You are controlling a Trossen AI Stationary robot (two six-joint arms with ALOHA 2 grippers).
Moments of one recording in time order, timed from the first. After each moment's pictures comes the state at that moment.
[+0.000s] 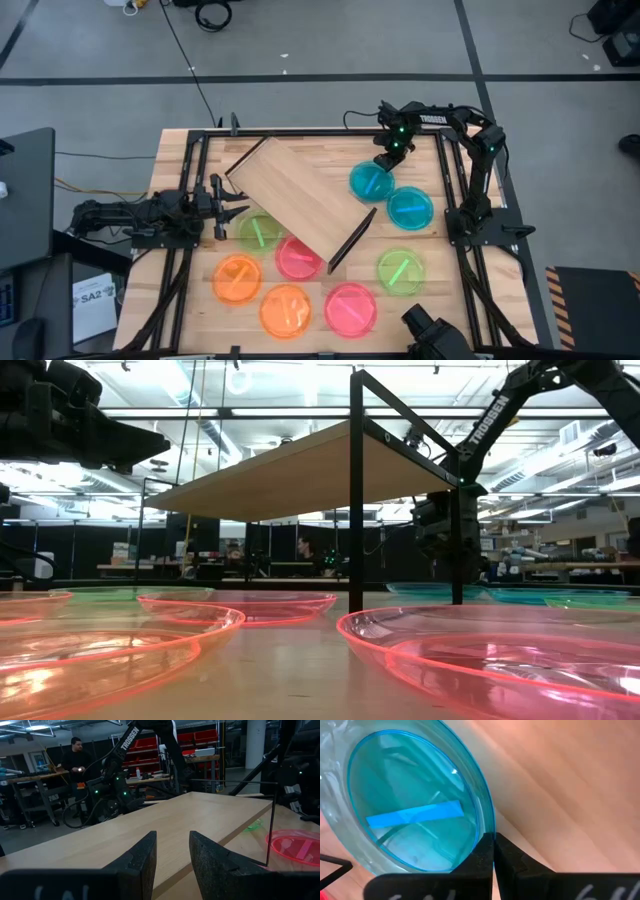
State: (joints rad) left arm -0.03 0.01 0.01 0.08 -0.21 0.11; right arm -0.95 1.94 1.21 -0.94 -0.36 -0.13
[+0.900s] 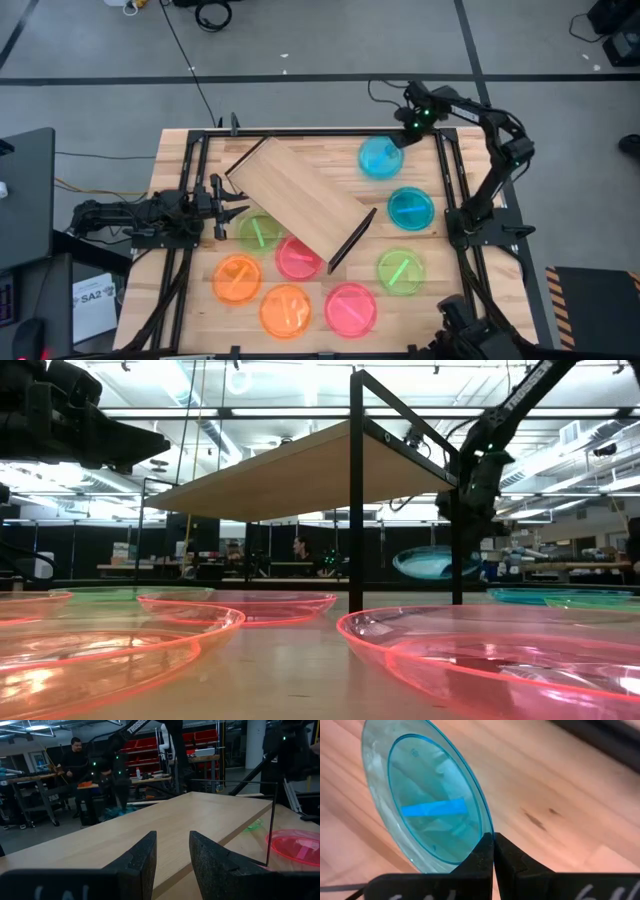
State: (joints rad) left arm -0.03 0.01 0.01 0.08 -0.21 0.12; right arm -1.12 1.68 1.21 -0.95 -0.37 -0.07
